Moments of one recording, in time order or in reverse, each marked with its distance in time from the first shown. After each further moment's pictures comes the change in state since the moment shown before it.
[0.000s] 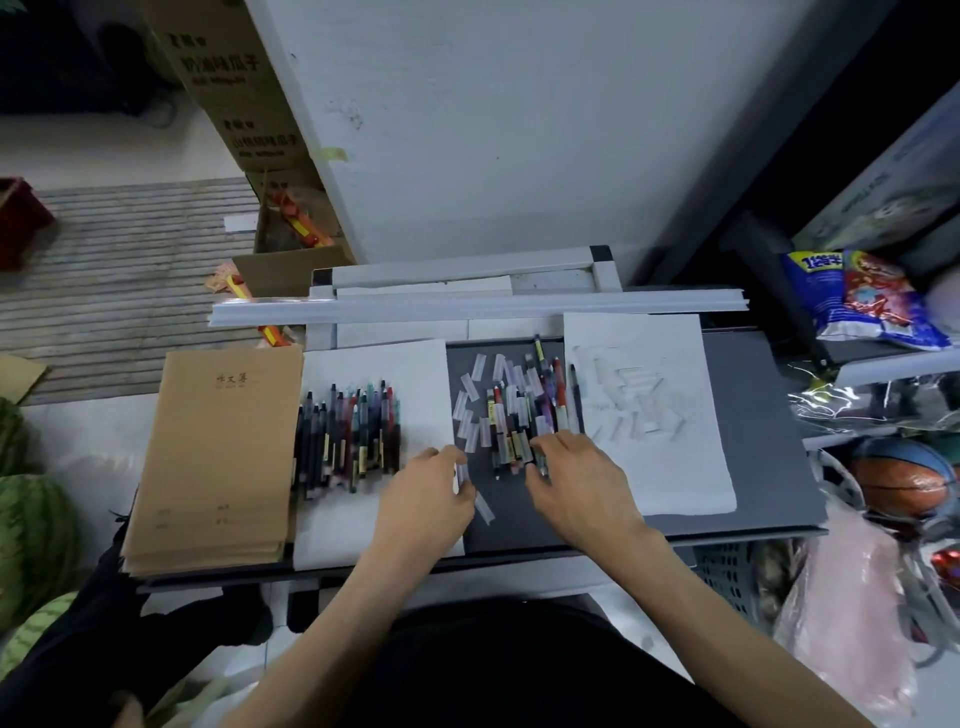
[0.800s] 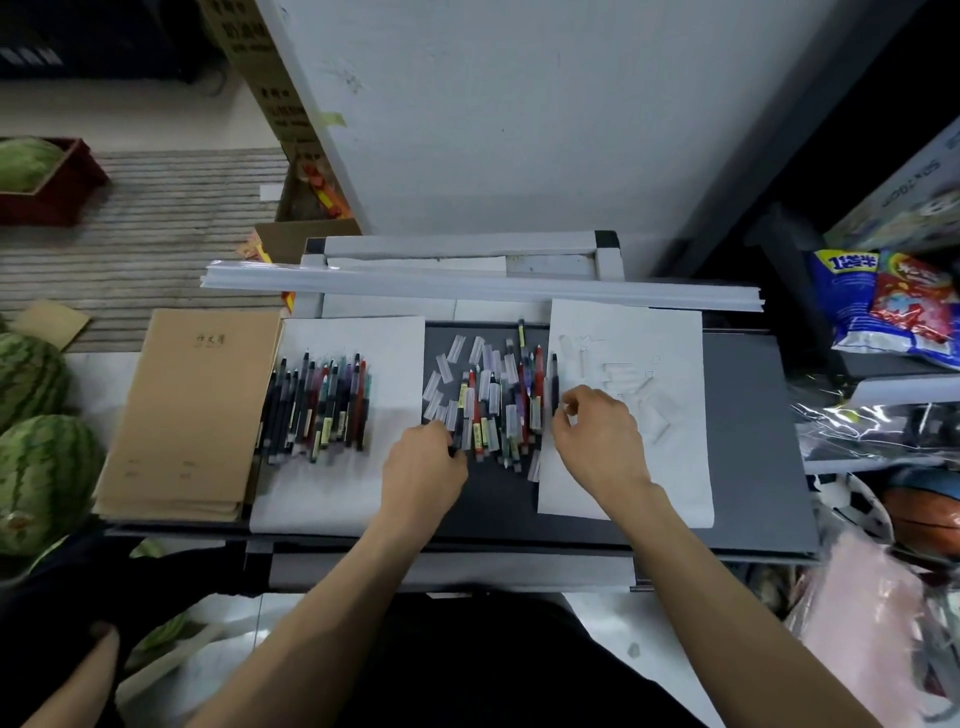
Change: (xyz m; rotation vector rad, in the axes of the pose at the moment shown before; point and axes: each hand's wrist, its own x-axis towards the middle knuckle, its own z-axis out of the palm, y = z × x) left_hand 0.029 0.042 0.052 -0.009 0.109 -0.214; right_hand 0.049 0.078 -0.012 0.213 0.114 0.115
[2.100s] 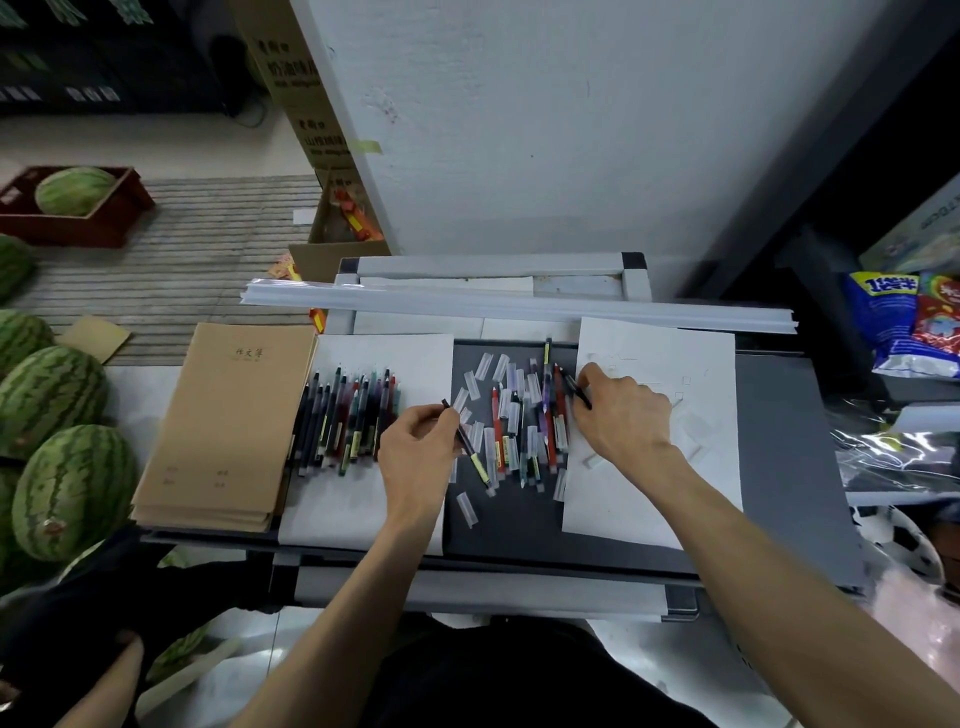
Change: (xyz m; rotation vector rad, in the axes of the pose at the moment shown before) left_hand -0.002 -0.004 -0.031 -1.085 0.255 -0.262; right_hand 0.057 -0.001 0.007 -0.428 0.012 -0.136
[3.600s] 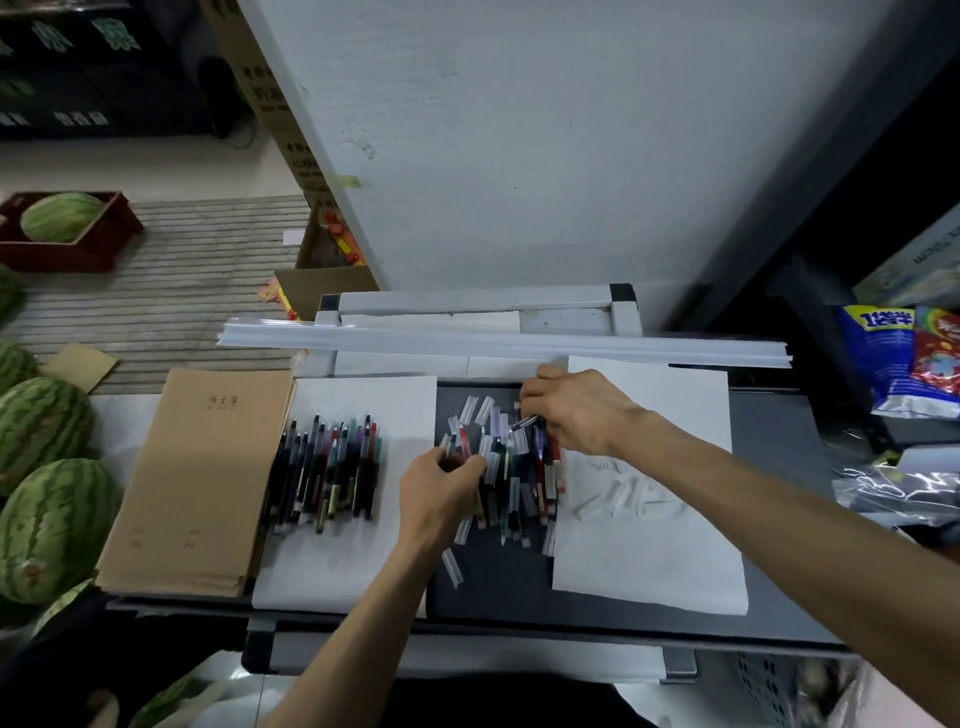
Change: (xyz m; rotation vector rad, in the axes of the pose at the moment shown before) left_hand 0.035 -0.008 0.044 0.457 -0.122 0.021; right_hand 0.082 0.004 -0.022 -0.165 -0.093 -0.843
